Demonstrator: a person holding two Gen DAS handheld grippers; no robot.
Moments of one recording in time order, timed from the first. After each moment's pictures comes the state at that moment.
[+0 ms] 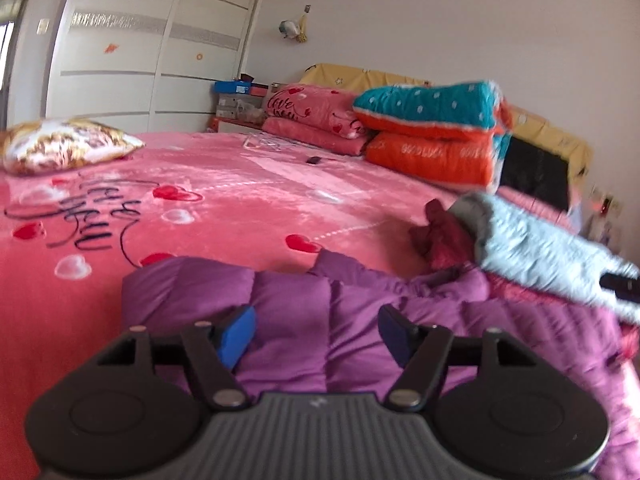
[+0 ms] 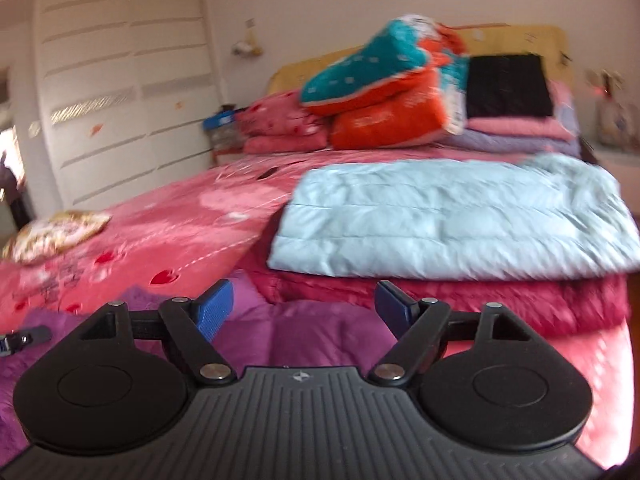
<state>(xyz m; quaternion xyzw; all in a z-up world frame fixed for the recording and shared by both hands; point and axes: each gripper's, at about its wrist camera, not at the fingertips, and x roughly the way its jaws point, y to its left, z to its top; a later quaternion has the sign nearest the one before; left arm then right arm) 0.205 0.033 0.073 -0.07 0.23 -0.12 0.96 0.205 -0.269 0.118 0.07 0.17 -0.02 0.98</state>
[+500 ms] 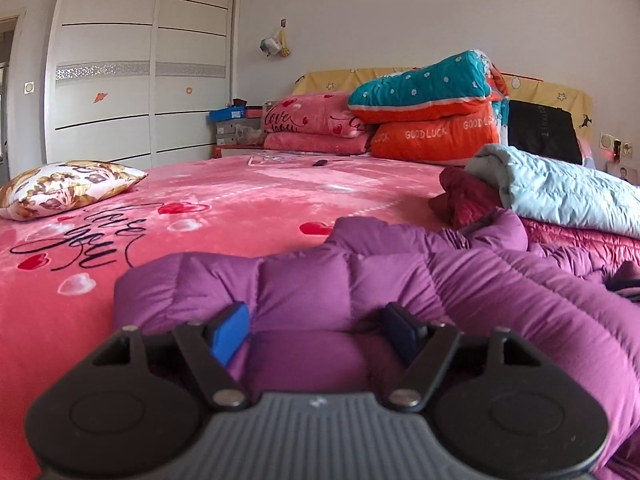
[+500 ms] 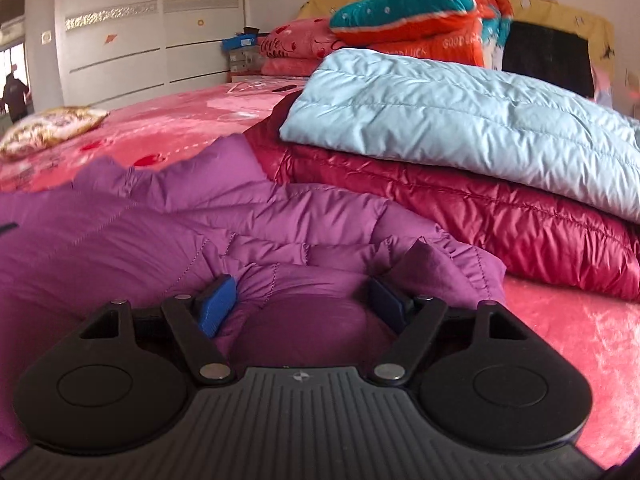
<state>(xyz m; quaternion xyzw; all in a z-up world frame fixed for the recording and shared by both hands) 0.205 0.024 0.028 0.01 0.19 -0.10 0.98 0.252 -0.256 0.022 0.00 0.26 -0.01 0.97</state>
